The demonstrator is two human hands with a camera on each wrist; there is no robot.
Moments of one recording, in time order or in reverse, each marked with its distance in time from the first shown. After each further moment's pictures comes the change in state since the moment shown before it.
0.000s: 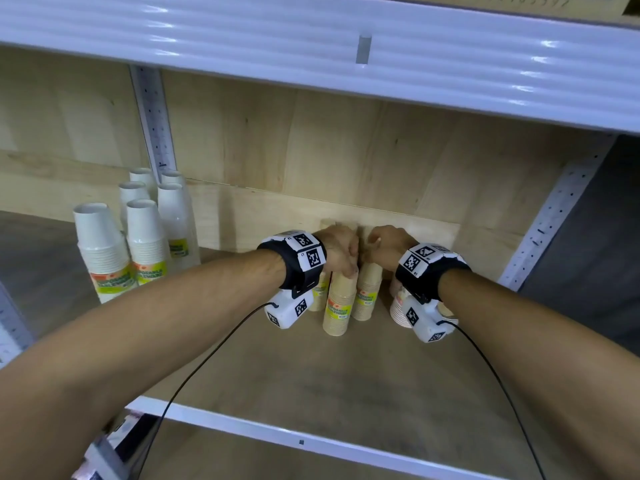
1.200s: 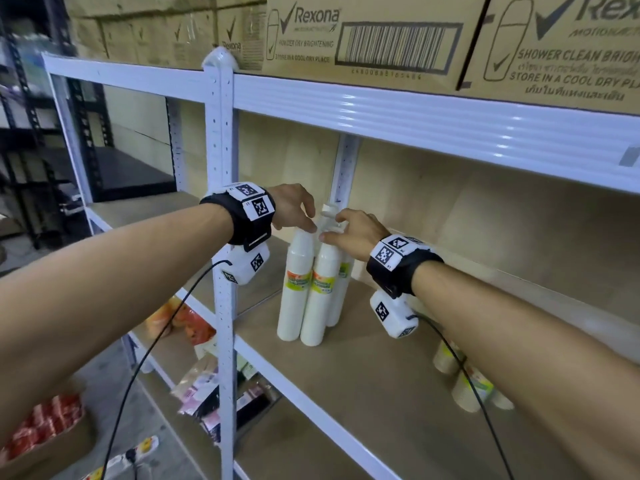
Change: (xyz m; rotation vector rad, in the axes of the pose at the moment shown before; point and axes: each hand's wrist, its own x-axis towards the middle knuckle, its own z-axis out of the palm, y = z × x) left_hand -0.227 -0.193 -0.165 0.062 0.329 -0.610; right_hand -0.037 -0.310 0.029 0.197 -0.013 -0.666
